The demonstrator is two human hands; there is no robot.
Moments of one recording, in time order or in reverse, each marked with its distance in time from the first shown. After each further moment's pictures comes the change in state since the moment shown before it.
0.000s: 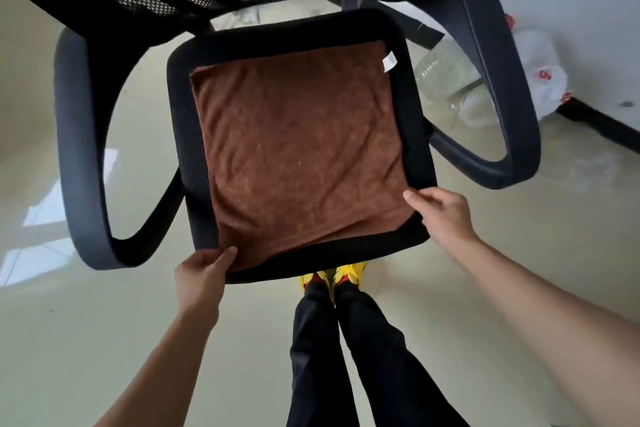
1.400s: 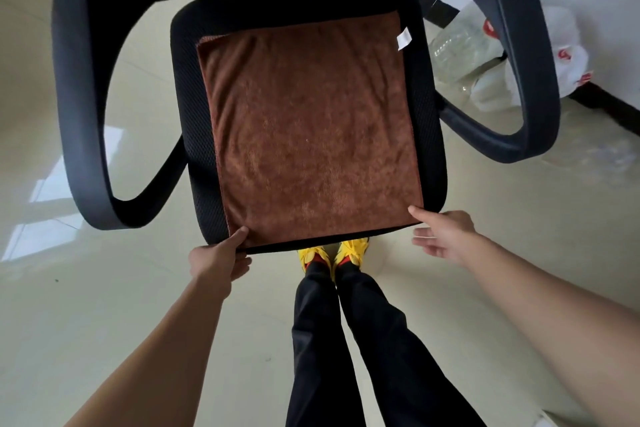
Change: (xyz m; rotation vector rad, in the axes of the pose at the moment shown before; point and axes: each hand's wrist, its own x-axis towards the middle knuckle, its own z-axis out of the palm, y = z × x) left_hand 0.007 -0.027 0.011 -0.084 0.003 -0.407; right_hand -0.017 0.041 -0.001 0.002 -0.080 0.558
